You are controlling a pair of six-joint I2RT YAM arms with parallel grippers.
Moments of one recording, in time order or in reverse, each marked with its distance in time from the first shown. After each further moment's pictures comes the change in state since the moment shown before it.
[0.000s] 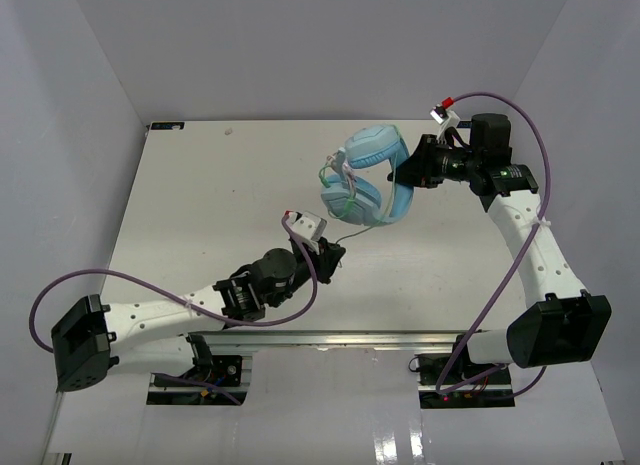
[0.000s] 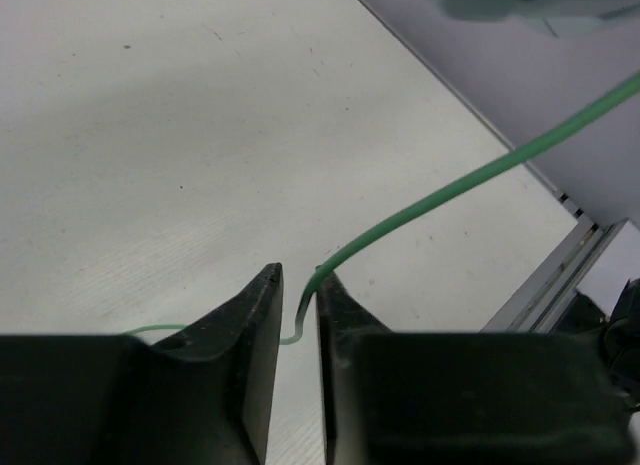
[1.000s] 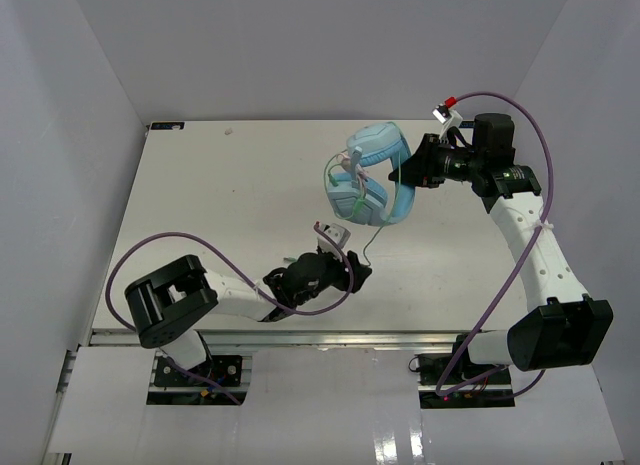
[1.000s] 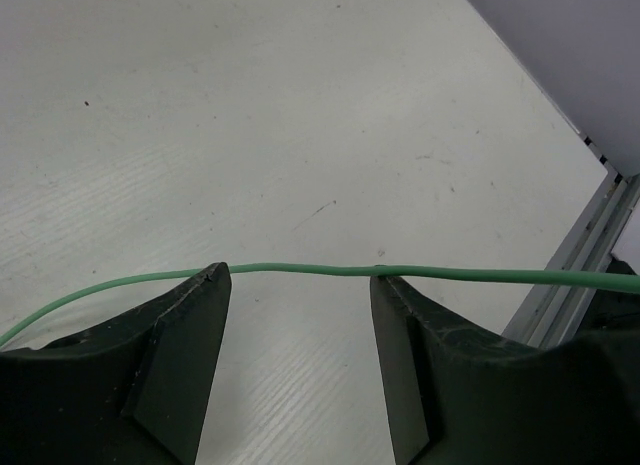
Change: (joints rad) left arm 0.054 0.489 -0.055 0.451 0.182 -0.115; right arm -0.006 -0.017 0.000 0.000 -0.008 0.015
